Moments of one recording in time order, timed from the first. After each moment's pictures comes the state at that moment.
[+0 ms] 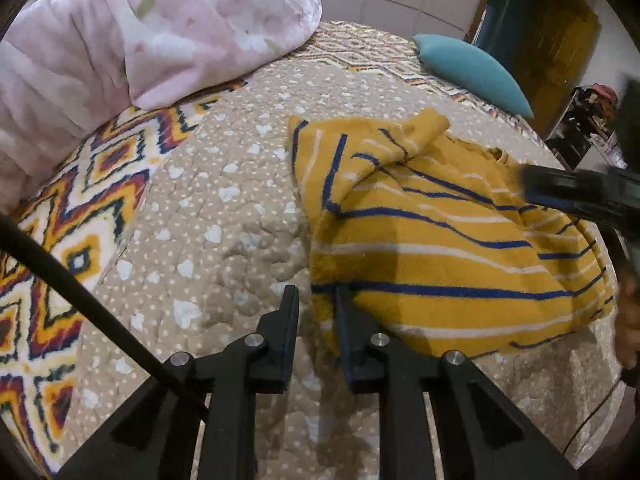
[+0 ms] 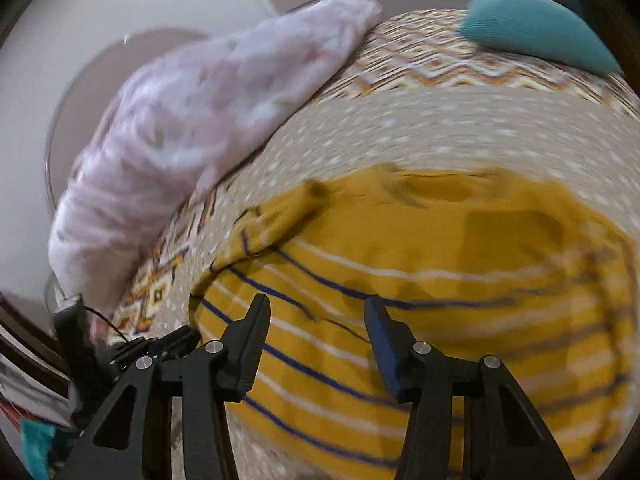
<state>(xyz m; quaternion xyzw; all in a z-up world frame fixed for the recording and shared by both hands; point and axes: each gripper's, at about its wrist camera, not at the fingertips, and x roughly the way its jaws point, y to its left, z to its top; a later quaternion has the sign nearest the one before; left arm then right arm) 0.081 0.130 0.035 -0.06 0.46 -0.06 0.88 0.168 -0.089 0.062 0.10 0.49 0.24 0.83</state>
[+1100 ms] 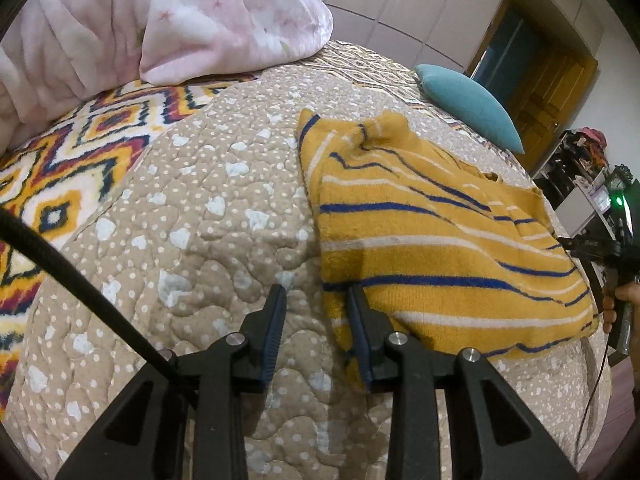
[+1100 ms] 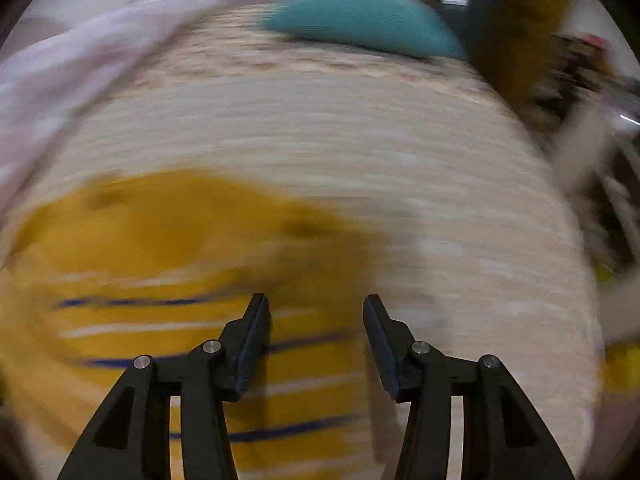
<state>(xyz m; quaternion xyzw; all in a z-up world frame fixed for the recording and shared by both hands) 0.070 0.145 0.006 -0.14 0.42 -0.08 0.89 0.158 -0.325 0.044 0.06 0.49 -0.12 0.86</state>
